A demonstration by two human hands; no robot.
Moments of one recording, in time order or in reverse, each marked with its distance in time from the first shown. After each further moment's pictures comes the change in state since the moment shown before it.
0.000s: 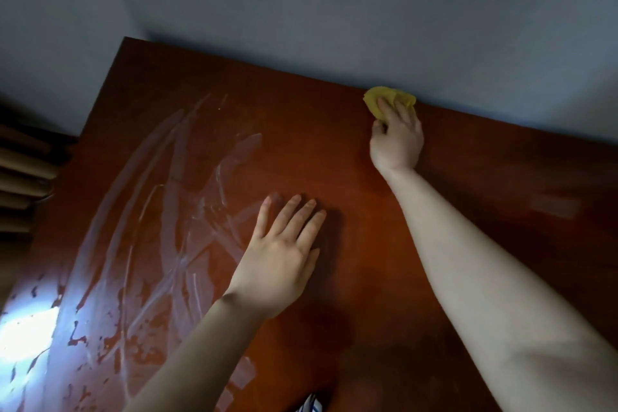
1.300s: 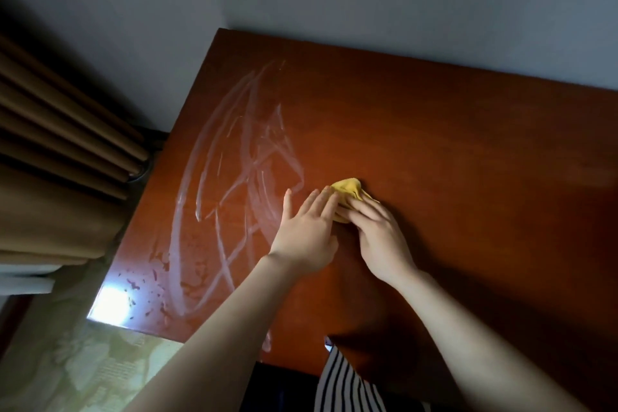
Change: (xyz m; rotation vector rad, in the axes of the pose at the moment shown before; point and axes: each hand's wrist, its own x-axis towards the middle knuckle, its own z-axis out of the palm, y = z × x) left_hand -0.118 0.066 -0.029 -0.076 -0.315 -0.226; right_hand -0.290 0.036 -0.009 0.191 -0.235 -0.585
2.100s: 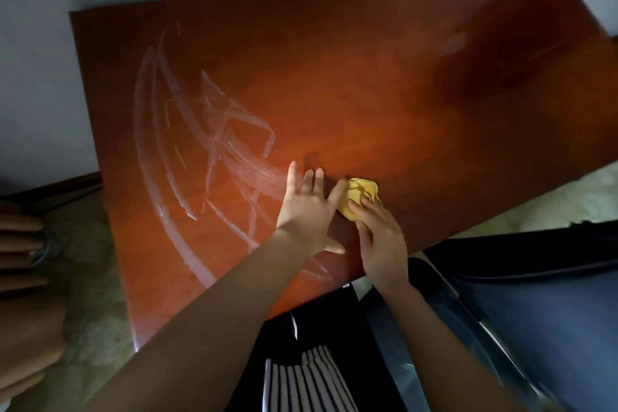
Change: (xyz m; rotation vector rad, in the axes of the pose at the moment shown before) left_hand -0.046 -0.046 0.017 0.557 -0.156 0.584; right_hand -0.111 -0.136 0.084 0.000 0.470 0.748
